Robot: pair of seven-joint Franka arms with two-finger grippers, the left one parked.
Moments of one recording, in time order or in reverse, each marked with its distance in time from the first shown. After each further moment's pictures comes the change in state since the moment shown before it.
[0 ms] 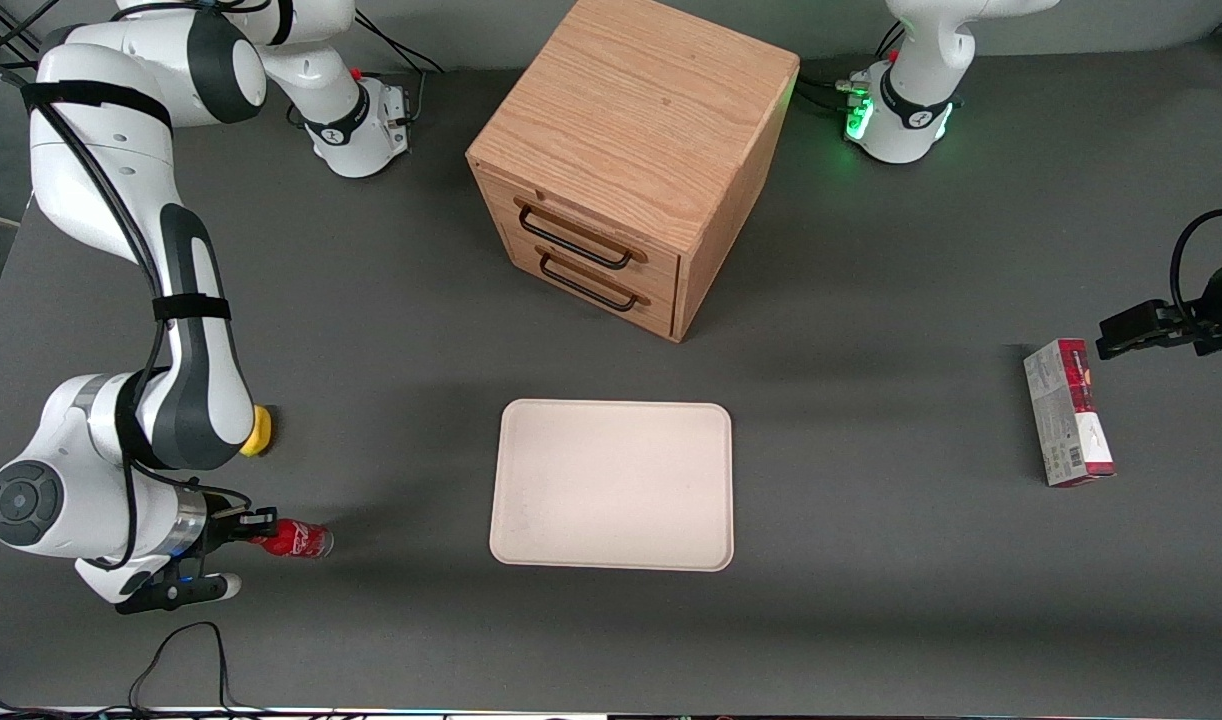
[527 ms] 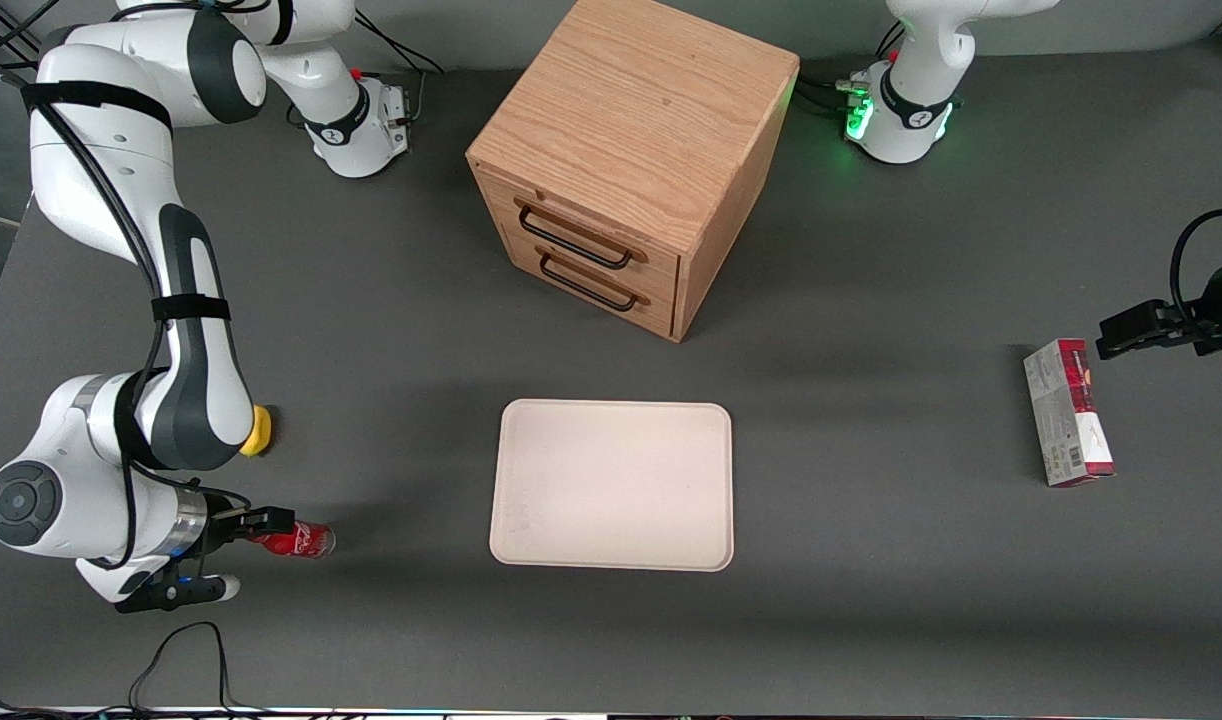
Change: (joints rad) arm -0.001 0.006 0.000 -0.005 0.005 0.004 0.012
